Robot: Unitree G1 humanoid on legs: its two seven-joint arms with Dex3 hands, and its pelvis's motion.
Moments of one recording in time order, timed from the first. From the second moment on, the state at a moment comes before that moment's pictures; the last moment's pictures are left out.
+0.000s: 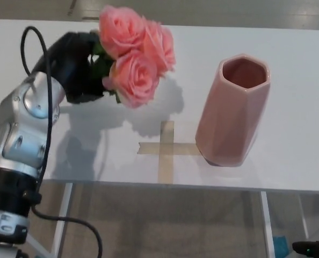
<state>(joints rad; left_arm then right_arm) -0.76 0.36 -0.06 0.42 0.38 0.11 -0.21 -0.32 -0.31 -0.08 1.27 -0.07 -0.10 0.01</state>
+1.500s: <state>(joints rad) -1.21 0.04 0.20 0.15 -0.13 0.67 -0.20 -0.32 -0.32 -0.07 1.27 -0.07 -0.10 0.02</state>
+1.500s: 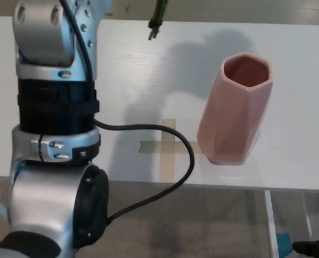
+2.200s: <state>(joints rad) -1.23 0.02 0.18 0.11 -0.19 0.73 -0.16 -0.31 -0.32 -0.07 1.27 -0.07 -0.10 0.02</state>
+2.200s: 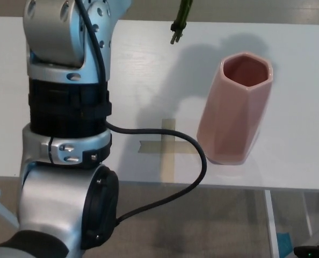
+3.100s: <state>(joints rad) -1.36 -0.10 0.23 0.11 -0.31 0.81 -0.07 -0.31 -0.32 -0.07 1.27 -0.07 -0.09 0.03</state>
